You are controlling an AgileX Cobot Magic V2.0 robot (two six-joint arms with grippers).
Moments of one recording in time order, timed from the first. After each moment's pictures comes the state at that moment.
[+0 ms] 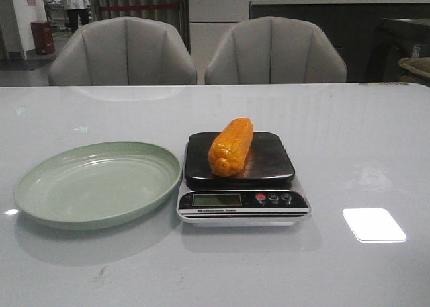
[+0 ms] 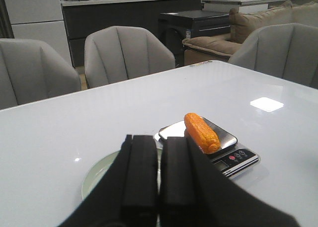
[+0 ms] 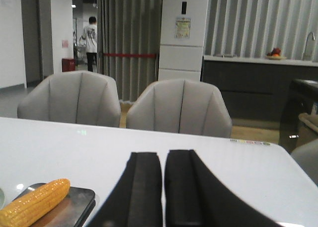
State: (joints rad) left arm -0.65 -0.01 -0.40 0.19 0.53 -0.15; right arm 0.13 0.08 -0.15 -0.13 -0.03 0.14
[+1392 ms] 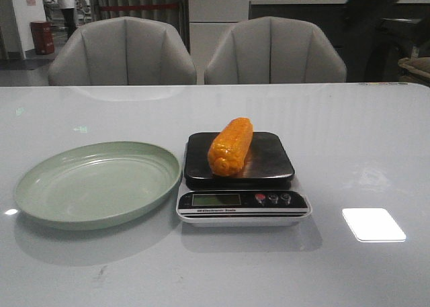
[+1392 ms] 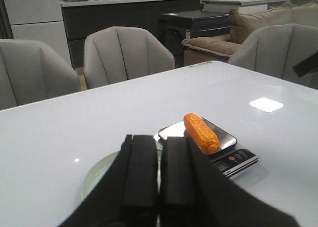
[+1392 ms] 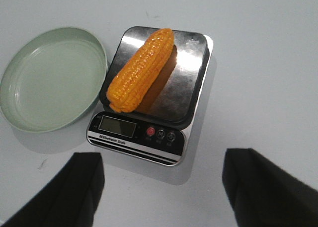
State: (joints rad) left arm -0.65 -0.01 -0.40 0.19 0.53 -0.15; right arm 0.43 1.09 -0.86 0.15 0.56 0.18
